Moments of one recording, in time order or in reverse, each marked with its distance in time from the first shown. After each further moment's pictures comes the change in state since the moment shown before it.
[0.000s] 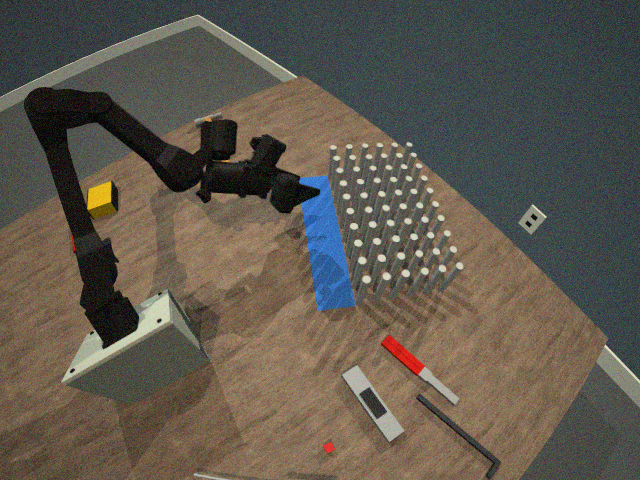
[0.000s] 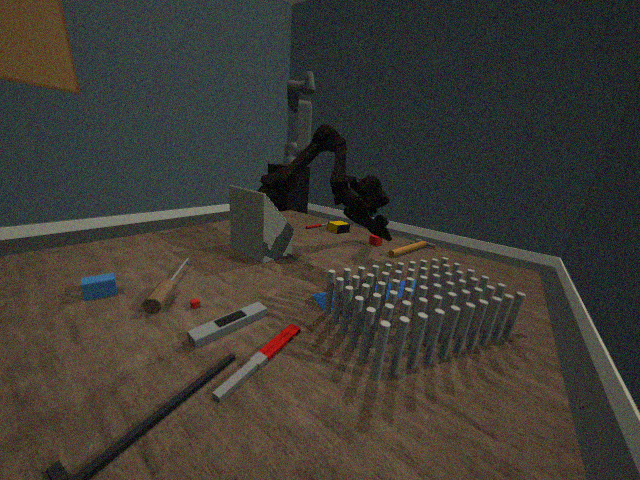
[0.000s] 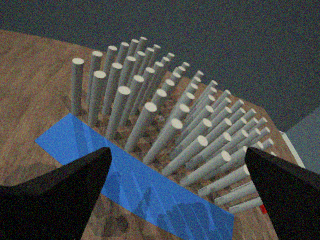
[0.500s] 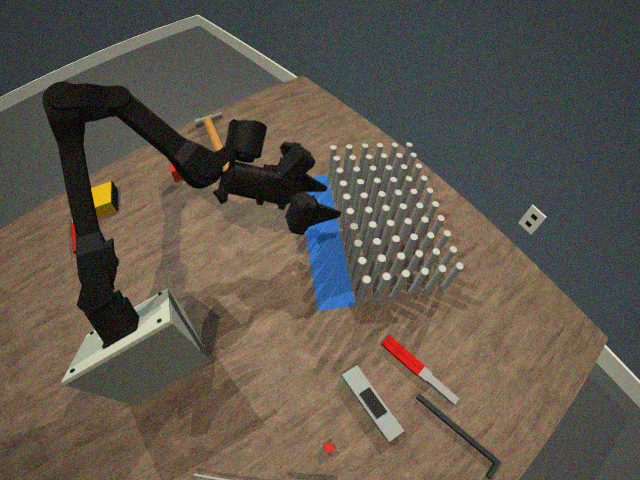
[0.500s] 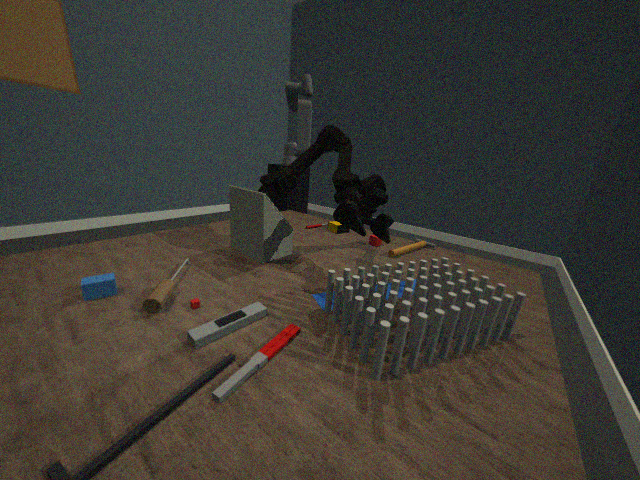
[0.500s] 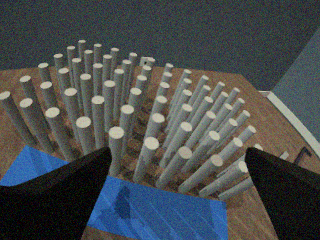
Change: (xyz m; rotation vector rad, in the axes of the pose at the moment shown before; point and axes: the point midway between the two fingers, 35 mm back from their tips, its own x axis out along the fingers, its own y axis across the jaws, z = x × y) arm 0.027 -0.054 -0.009 0.240 0.092 -0.148
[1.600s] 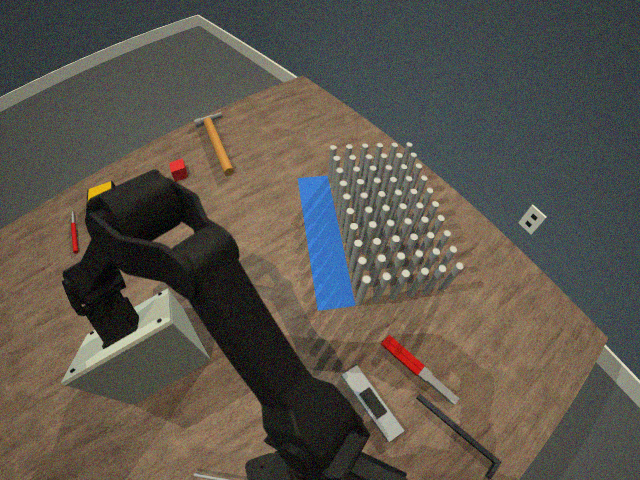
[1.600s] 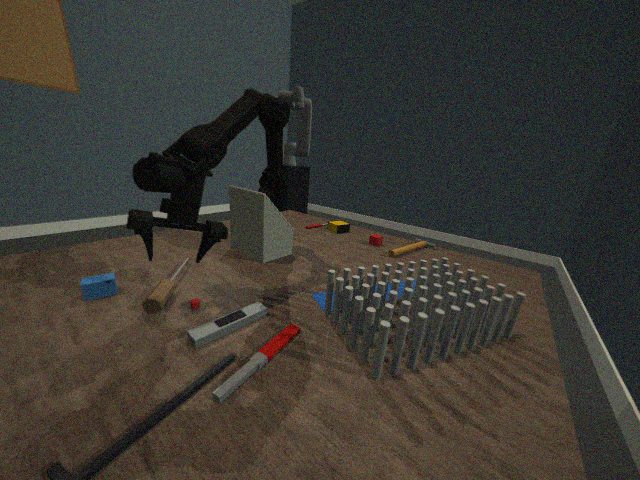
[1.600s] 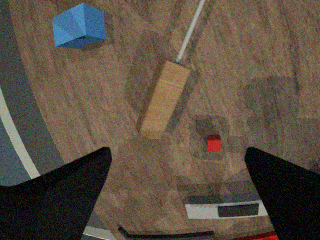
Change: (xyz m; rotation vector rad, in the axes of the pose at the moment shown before) arm -0.030 -0.428 -0.203 2.648 0.124 -1.624
